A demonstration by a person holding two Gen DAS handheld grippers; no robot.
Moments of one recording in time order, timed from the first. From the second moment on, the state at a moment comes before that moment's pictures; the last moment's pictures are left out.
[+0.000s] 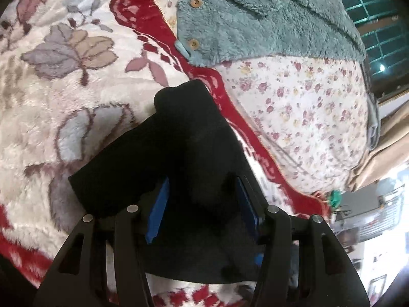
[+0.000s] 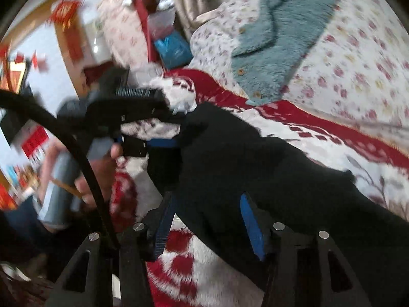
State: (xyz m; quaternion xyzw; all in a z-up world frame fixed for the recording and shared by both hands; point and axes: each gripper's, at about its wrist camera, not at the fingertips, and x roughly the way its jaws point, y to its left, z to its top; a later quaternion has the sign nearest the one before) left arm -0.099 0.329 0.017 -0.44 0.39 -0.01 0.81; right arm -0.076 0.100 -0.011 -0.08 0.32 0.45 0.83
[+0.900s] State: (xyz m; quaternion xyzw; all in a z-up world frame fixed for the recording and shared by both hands) left arm -0.120 0.350 0.093 -0.40 0.28 0.00 0.87; right arm -0.055 0.072 0.033 0.03 0.31 0.48 0.82
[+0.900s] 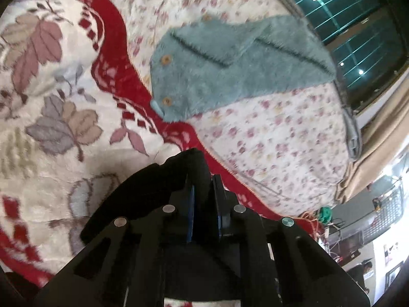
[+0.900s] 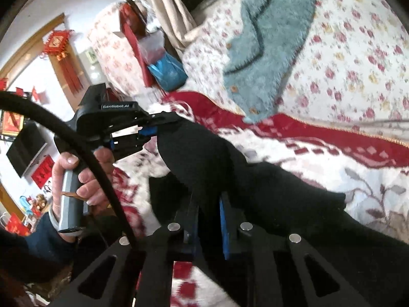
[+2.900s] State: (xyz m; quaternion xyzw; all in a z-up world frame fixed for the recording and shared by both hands) left arm -0.118 0.170 0.018 -0.14 0.43 0.03 0.89; right arm 0.025 -0.007 0.006 0.07 0.39 0.34 0.85
